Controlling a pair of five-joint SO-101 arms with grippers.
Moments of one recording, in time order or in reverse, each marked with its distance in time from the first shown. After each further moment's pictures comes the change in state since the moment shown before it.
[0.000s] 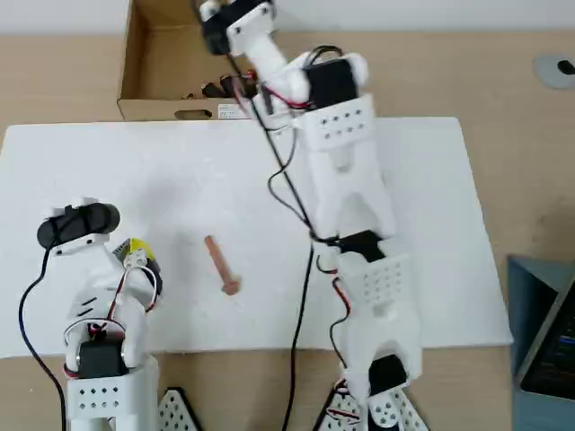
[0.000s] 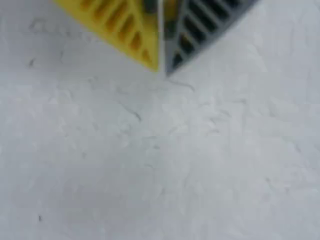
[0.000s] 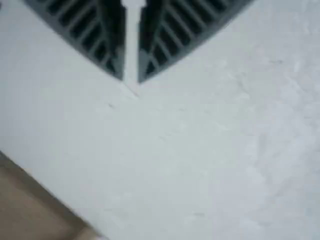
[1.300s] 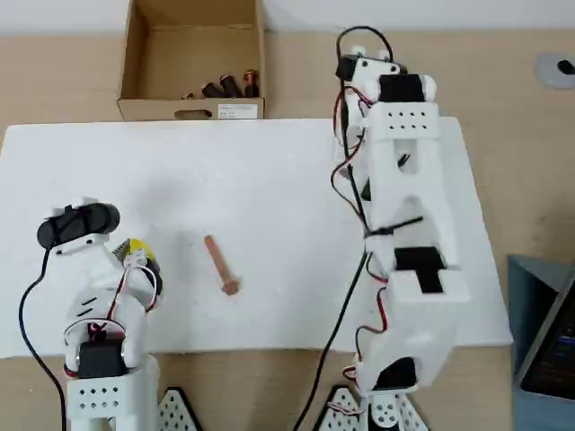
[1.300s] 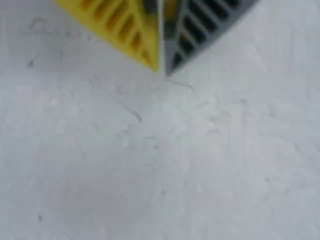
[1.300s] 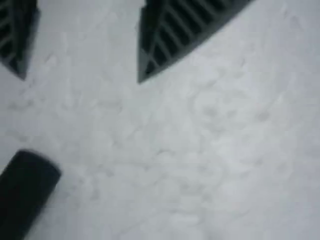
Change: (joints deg) left arm 0.0 0.0 0.0 0.0 0.0; right arm 16.4 -13.3 48.1 -4.6 -27.6
